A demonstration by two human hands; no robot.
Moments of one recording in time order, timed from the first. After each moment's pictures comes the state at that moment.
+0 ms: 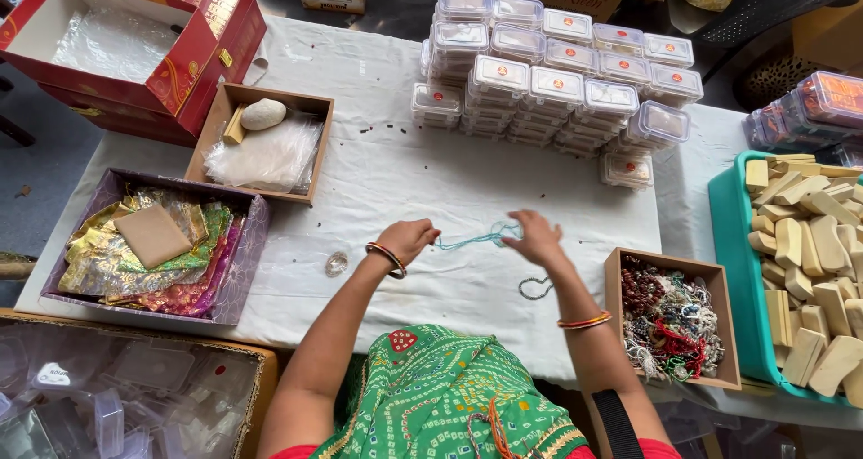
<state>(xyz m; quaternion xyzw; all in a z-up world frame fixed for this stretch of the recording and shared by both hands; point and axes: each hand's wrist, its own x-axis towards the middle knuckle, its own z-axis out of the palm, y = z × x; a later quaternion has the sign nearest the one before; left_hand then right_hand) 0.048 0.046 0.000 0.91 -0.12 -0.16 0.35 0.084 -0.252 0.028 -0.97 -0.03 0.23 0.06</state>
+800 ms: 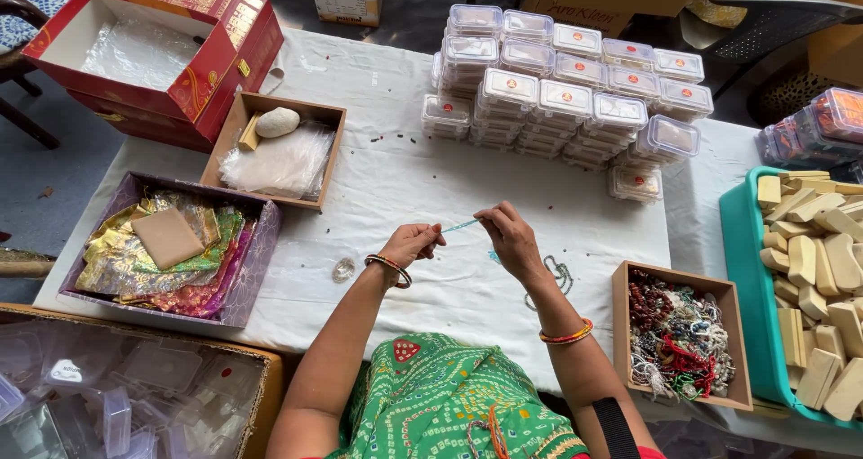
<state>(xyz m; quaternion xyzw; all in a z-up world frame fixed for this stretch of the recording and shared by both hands) 0.037 0.050 0.001 0.62 0.06 -0.23 0.75 0.059 -0.191 0.068 -0.87 -0.29 -0.15 0.37</state>
